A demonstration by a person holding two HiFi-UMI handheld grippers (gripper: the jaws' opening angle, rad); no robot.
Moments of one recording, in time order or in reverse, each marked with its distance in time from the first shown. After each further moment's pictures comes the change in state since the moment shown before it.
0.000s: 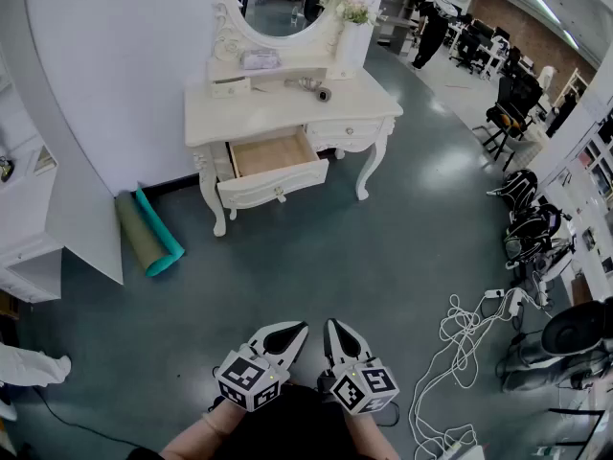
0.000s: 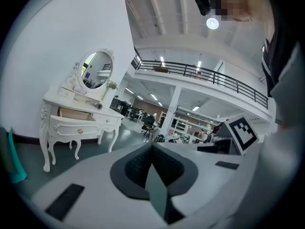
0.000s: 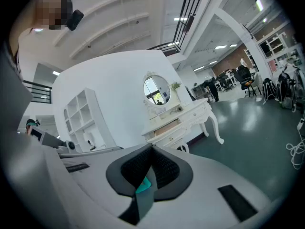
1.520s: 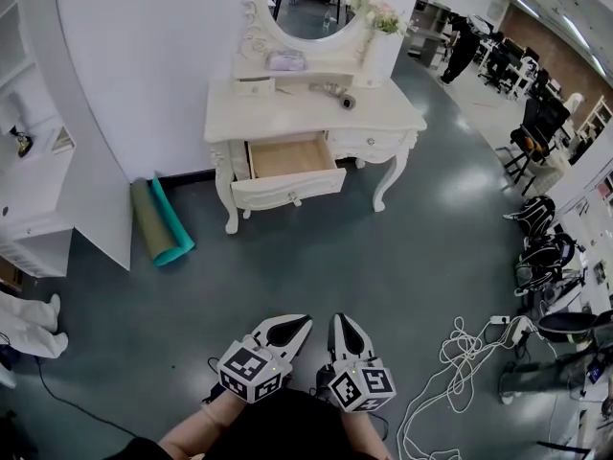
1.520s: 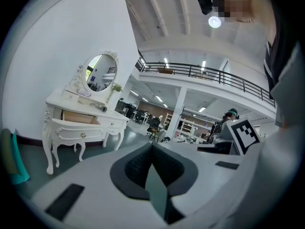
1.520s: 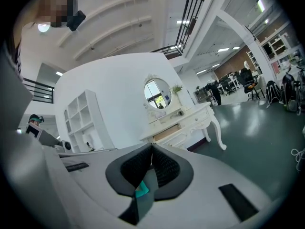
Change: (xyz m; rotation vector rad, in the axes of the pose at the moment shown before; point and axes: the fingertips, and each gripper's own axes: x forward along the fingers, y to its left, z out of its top) left arm 0.027 0.015 0.012 0.001 -0.016 0.067; right arm 0.025 -0.022 0.019 -0.009 -0.042 0.015
